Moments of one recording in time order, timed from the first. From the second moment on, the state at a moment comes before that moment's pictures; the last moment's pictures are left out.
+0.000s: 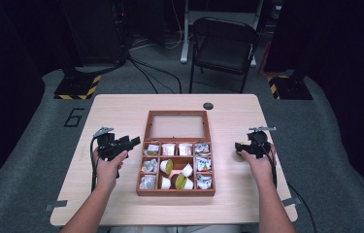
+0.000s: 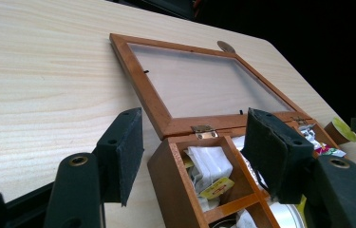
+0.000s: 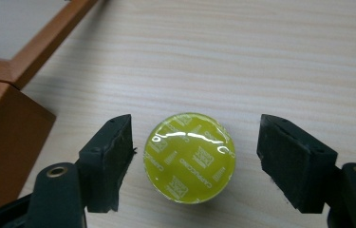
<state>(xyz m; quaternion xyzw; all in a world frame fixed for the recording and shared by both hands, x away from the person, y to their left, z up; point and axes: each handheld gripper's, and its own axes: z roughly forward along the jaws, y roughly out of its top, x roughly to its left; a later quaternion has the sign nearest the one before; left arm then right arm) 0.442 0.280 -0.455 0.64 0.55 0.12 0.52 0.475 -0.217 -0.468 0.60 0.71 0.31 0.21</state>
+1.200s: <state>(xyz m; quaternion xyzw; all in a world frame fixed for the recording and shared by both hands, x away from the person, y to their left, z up) 0.493 0.244 -0.439 0.67 0.55 0.07 0.49 0.495 -0.126 -0.416 0.53 0.72 0.42 0.13</state>
